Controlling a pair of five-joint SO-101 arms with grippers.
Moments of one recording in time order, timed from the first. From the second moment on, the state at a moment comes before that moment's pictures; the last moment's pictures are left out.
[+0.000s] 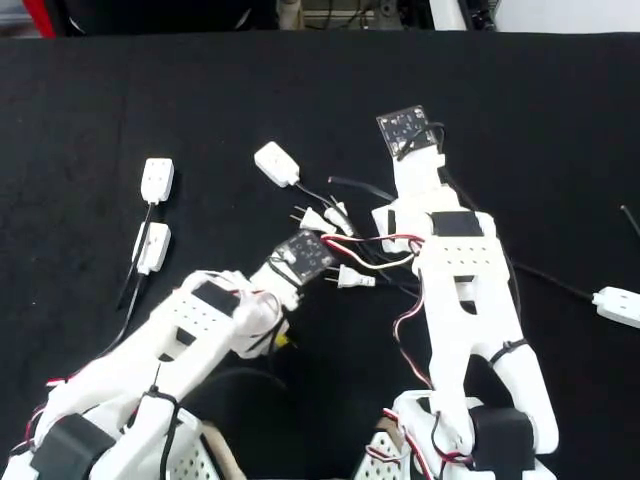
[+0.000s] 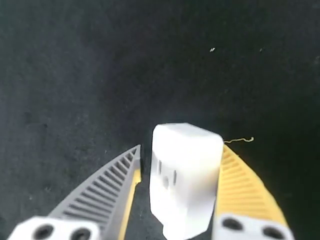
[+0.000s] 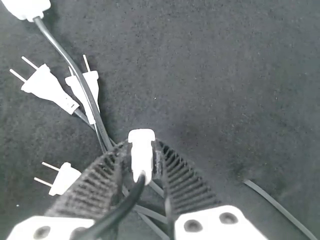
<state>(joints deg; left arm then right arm) 24.4 -26.9 64.3 42.9 -22.1 -1.6 -22.0 42.9 47.3 16.6</state>
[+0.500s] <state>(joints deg) 21.3 -26.9 60.7 47.3 -24.0 -1.6 -22.0 42.9 47.3 16.6</state>
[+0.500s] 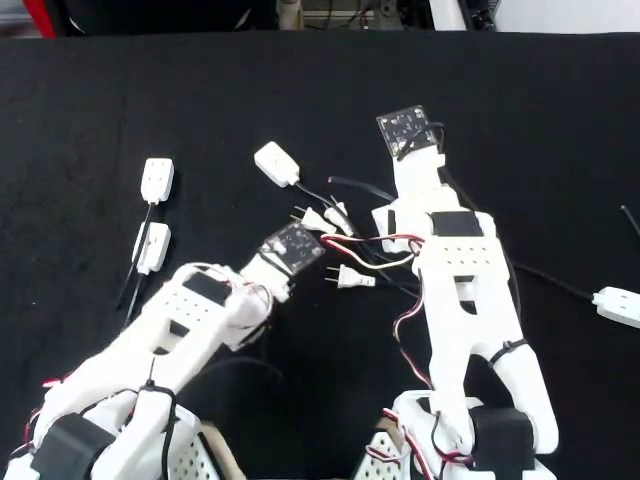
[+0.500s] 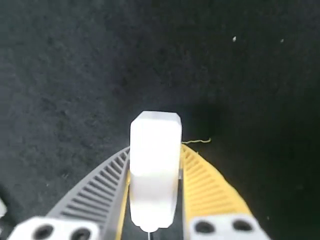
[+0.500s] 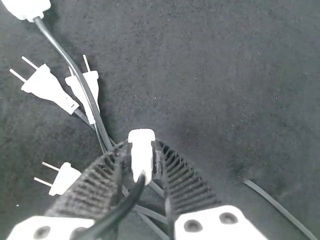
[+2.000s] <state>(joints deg) 33.4 0.0 34.4 50.5 -30.2 13.0 -15.3 30.1 58.4 16.7</state>
